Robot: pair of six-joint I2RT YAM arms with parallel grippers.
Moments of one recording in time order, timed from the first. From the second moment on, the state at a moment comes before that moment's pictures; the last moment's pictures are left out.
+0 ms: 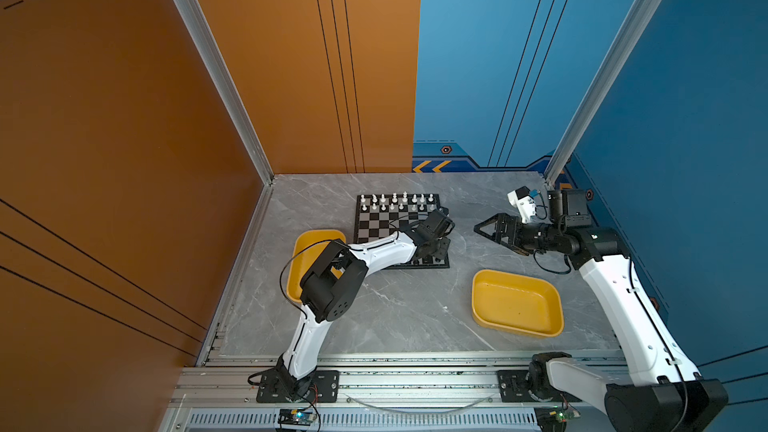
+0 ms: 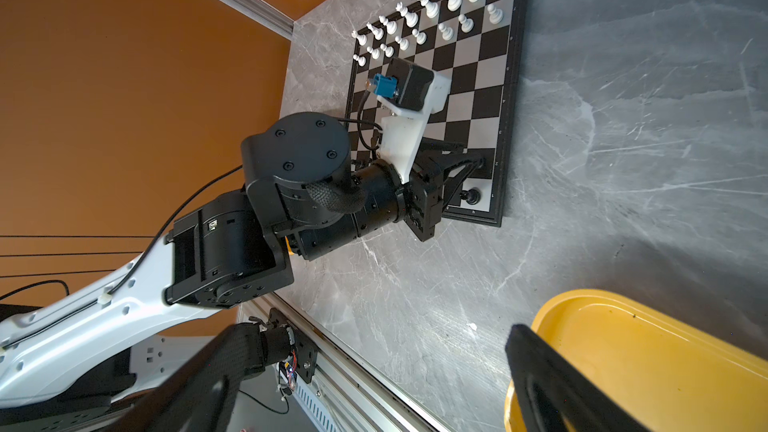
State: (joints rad) left arm -0.81 2.10 1.55 -0.31 -0.12 -0.32; right arm 0.09 1.16 1.24 -0.91 -0.69 0.39
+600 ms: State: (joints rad) left arm -0.75 1.85 1.56 -0.34 -0.16 -0.27; right arm 0.04 1.13 1.24 -0.91 -0.57 0.36
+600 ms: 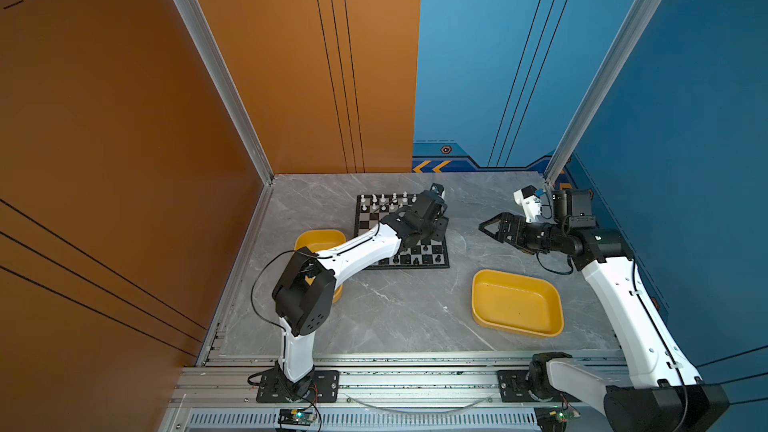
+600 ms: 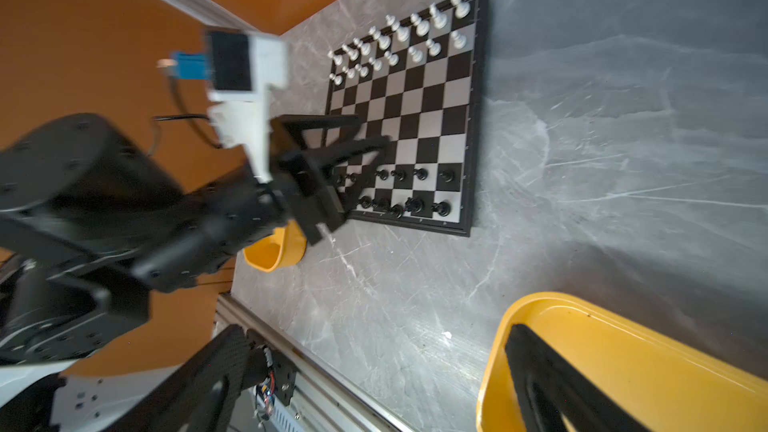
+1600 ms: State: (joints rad) left arm -0.82 1.63 0.83 -0.02 -0.14 -0.44; right arm 0.04 1.18 1.19 -0.79 -0.45 0.40
